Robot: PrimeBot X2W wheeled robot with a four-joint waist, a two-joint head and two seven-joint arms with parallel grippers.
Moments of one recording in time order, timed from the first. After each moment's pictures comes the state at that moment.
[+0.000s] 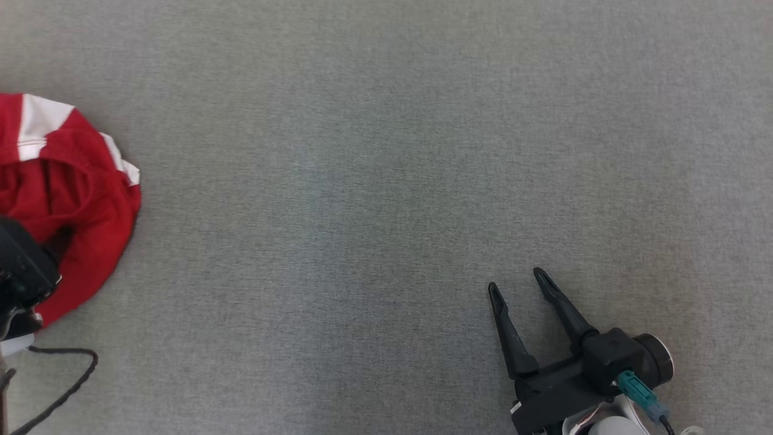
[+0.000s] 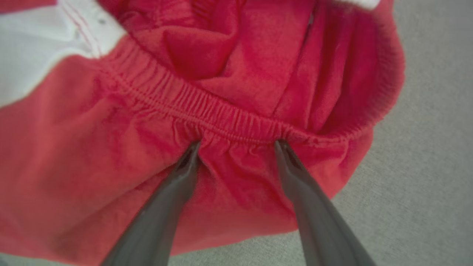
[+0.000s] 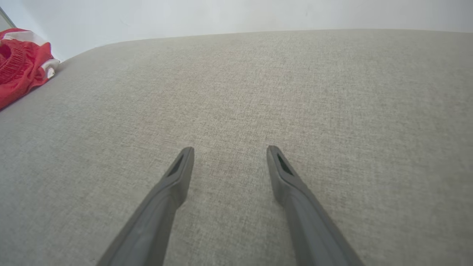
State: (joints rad) left arm -0.61 0.43 0.12 0.38 -0.65 0.09 0.83; right arm -0.15 -0.05 0.22 0.20 0.07 0.13 -0.21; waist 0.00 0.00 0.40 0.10
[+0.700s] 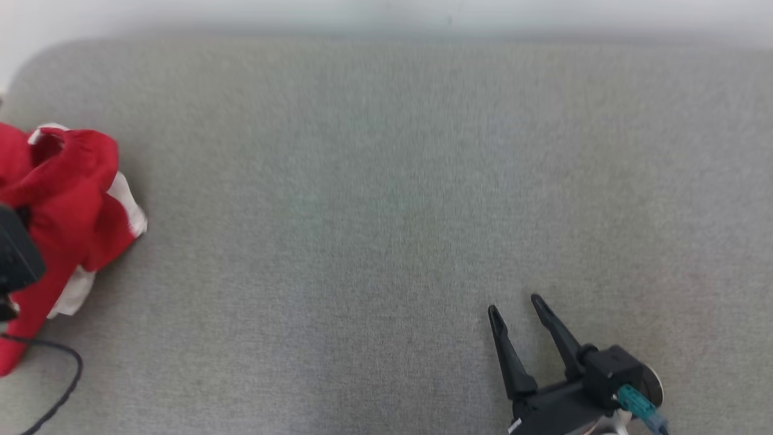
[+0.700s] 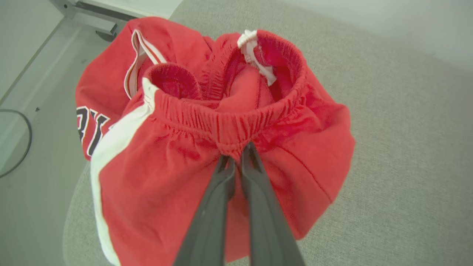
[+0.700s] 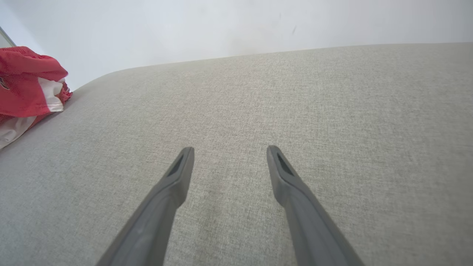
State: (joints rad) left arm -0.58 0.51 0.06 0.24 -0.59 0.07 0.82; right arm -0.15 -0.05 0.24 0.29 0.17 0.13 -0.25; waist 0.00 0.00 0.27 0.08
